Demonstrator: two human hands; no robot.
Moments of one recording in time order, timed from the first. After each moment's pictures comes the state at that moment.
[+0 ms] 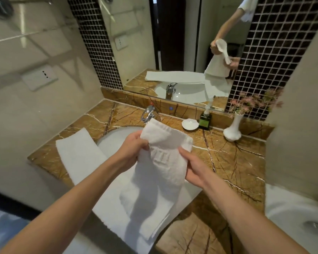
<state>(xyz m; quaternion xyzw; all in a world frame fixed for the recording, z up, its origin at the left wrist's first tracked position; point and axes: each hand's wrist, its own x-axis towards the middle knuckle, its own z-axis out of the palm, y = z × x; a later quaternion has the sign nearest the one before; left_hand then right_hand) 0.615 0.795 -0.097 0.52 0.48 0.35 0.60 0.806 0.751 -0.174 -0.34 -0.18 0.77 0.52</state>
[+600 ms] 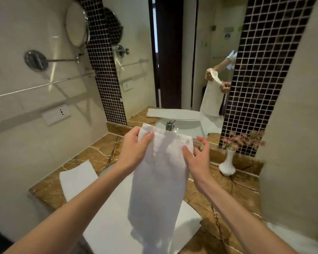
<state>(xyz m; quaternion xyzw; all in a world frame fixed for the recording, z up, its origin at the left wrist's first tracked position) 0.626 0.787 0.012 0.66 0.44 0.52 0.33 0.805 0.756 -0.056 -0.46 -0.38 0.42 0.68</state>
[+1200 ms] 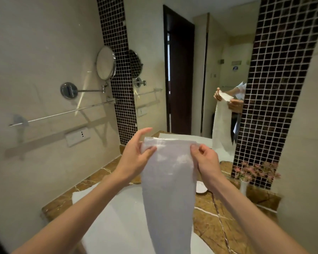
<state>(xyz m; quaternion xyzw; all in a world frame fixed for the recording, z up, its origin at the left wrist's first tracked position) 0.581 0.780 0.073 0.72 0.35 0.52 0.30 0.793 0.777 0.026 -0.44 -0.48 0.38 0.66</state>
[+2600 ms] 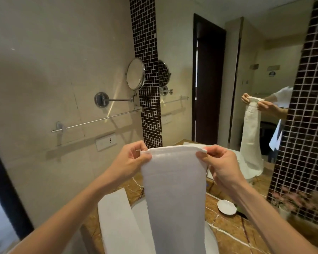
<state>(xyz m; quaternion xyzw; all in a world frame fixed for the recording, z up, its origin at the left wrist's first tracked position) 0.509 0.780 0.113 0.70 0.38 0.49 0.35 0.767 0.795 0.085 -0.30 -0.50 0.49 0.65</state>
